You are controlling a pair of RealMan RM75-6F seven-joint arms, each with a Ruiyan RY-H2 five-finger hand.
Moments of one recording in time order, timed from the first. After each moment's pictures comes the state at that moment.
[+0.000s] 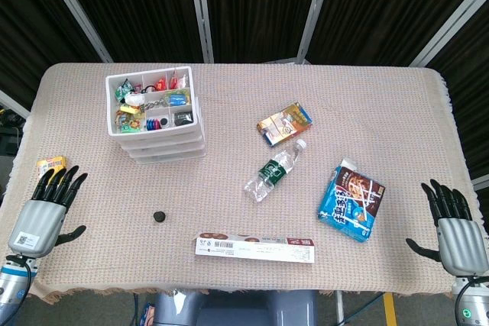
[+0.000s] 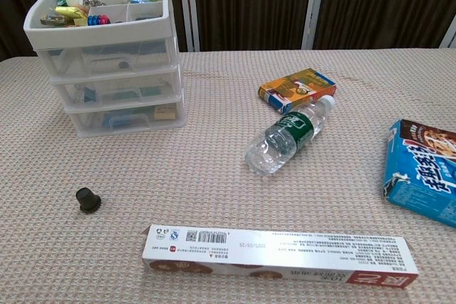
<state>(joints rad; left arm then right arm) -0.17 -1.16 0.02 -1.68 1.60 1.47 0.28 0.04 -1.12 0.06 -1.68 -1.49 1.50 -0.08</state>
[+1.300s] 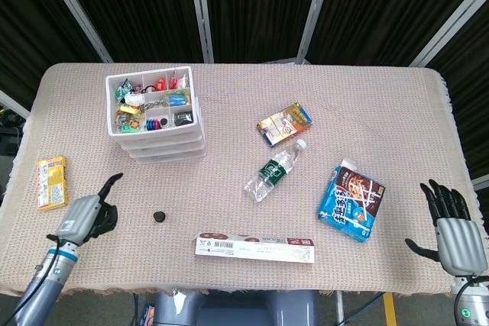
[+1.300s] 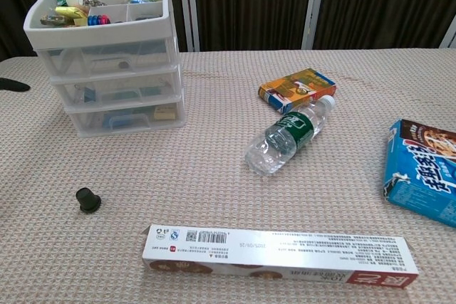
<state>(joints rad) -0.29 -1.20 -0.09 -1.92 1.20 1.10 -0.02 0.04 -1.12 0.06 -1.68 -1.49 1.50 -0.08</state>
